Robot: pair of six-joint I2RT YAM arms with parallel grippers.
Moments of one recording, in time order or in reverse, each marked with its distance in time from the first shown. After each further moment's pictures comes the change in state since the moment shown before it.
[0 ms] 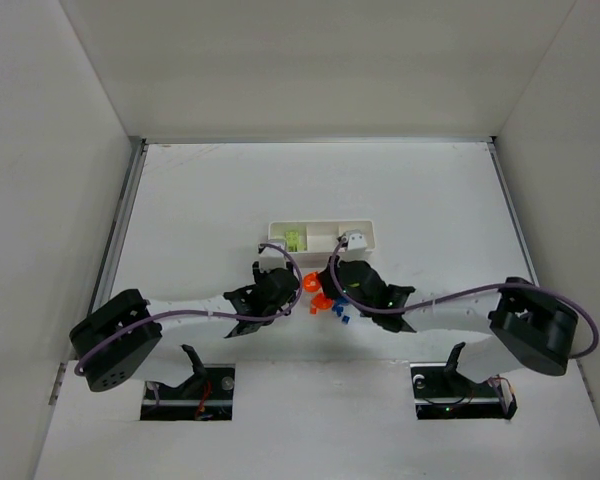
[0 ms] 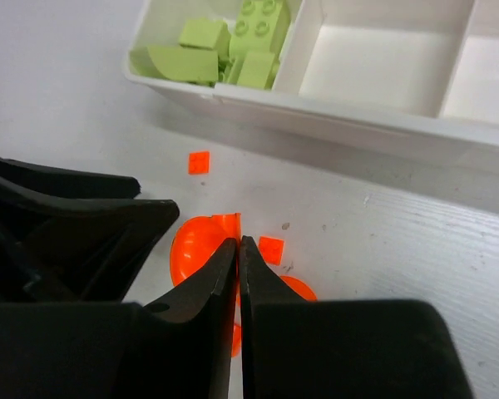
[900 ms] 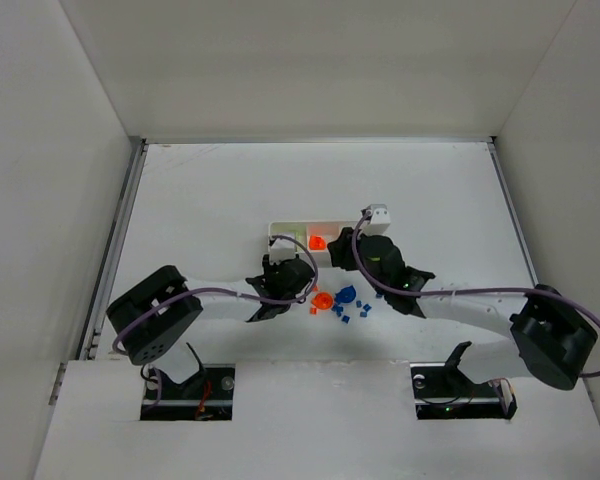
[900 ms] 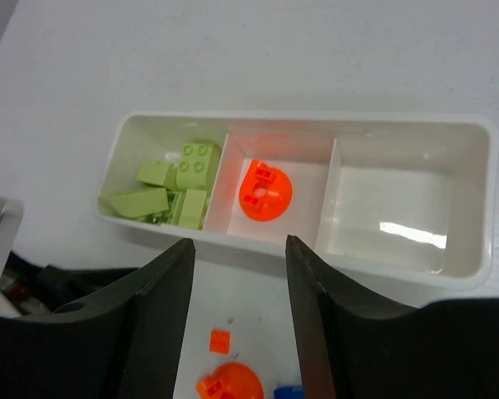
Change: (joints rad) left arm 0.040 0.220 0.127 -0.006 -0.038 -0.029; right arm -0.196 -0.106 0.067 -0.037 0.006 -0.081
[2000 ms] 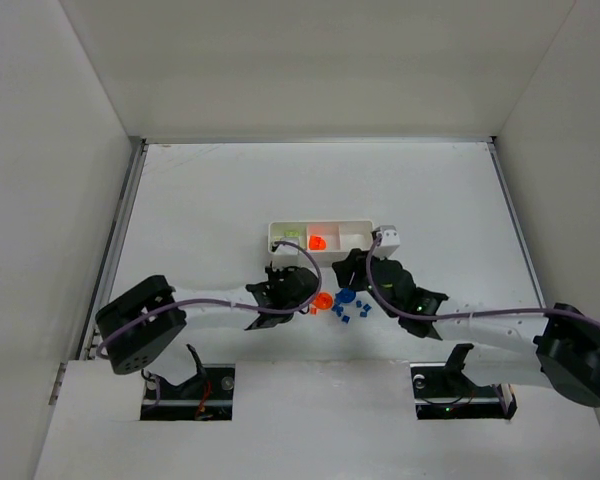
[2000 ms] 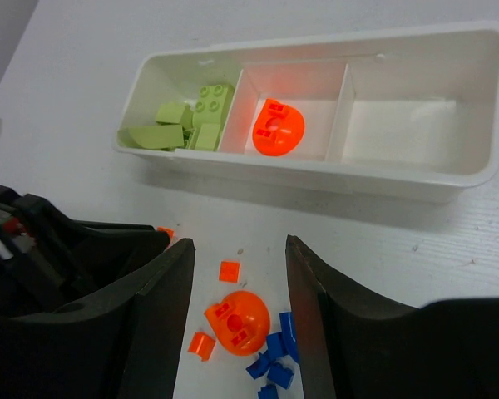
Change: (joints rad) left arm -0.093 -0.039 0.031 -0.116 -0.073 -0.085; right arm 0.112 -0.186 -0.189 0.021 0.050 0.062
